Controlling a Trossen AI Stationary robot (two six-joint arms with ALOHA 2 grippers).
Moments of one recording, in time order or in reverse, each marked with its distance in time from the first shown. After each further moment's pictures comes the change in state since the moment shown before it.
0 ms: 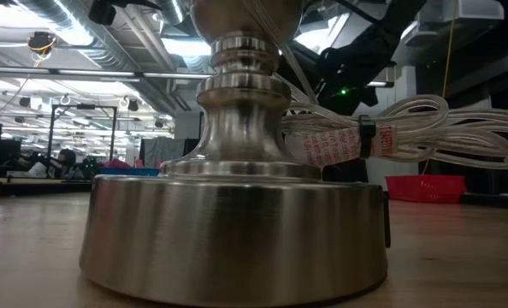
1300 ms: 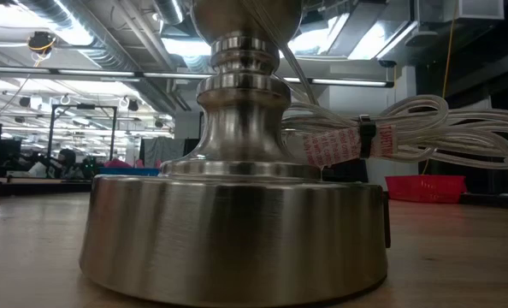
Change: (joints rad) left arm -0.220 0.465 0.425 0.565 0.023 0.755; right arm 0.069 -0.638 0.407 -0.132 0.101 -0.405
